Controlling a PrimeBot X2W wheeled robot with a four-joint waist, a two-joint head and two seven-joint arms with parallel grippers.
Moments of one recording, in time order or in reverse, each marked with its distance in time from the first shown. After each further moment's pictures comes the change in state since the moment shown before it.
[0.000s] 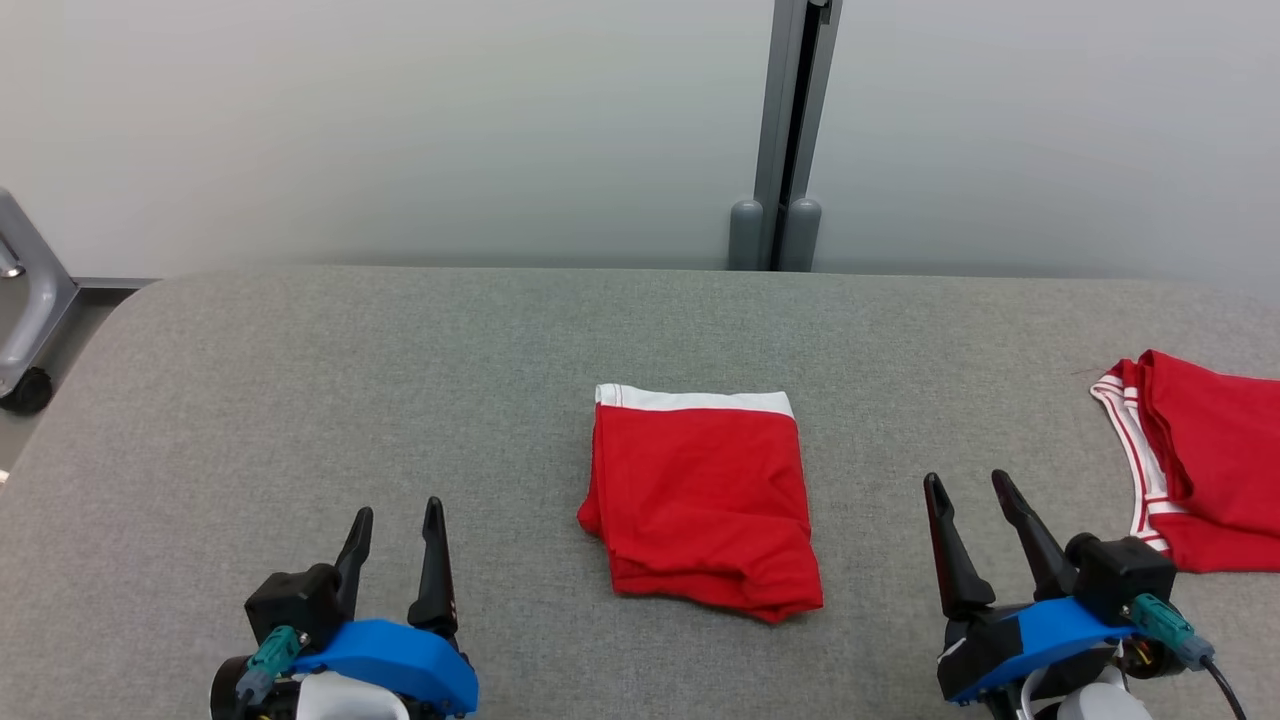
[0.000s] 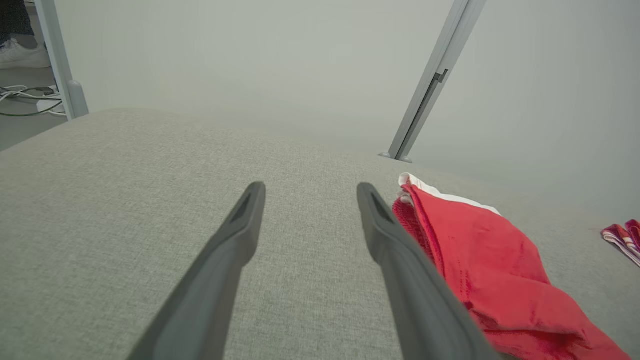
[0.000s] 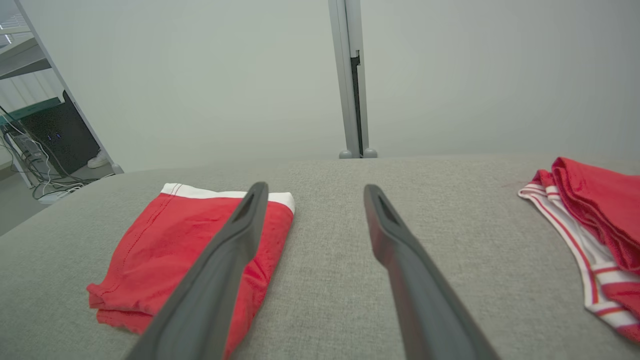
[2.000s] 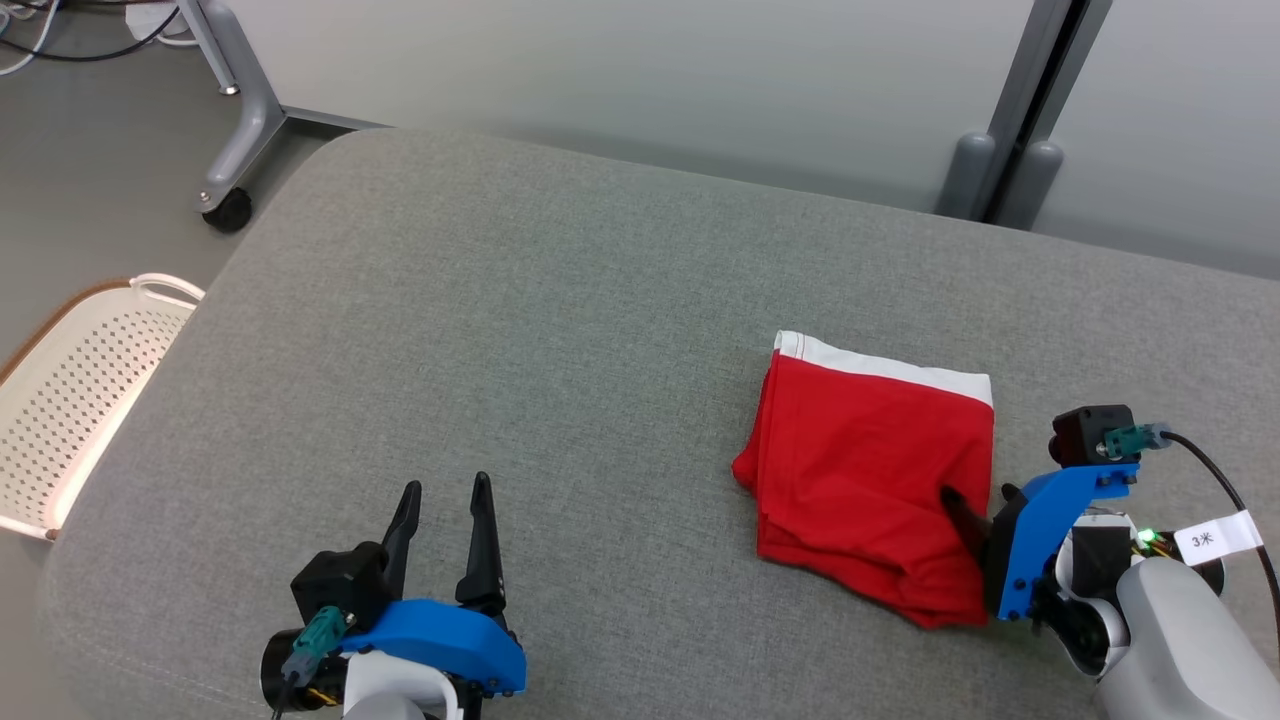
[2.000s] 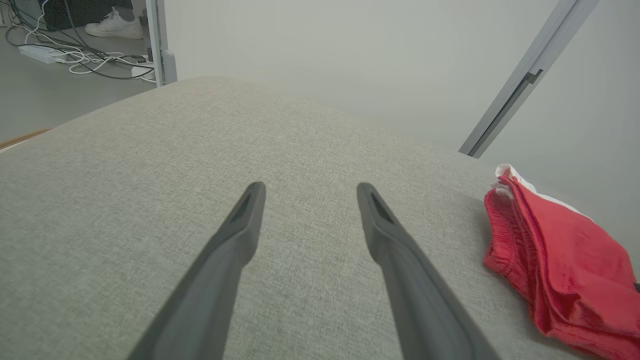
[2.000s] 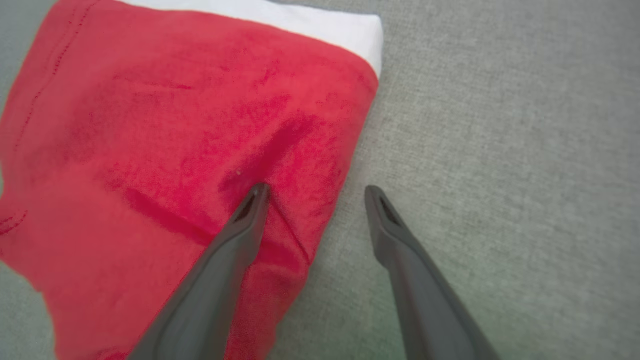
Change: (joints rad) left arm -0.018 -0.080 0.006 -0.008 0.047 -0.010 0.000; right arm -0.262 -0.132 0.017 0.231 0.093 0.000 0.641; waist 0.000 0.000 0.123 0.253
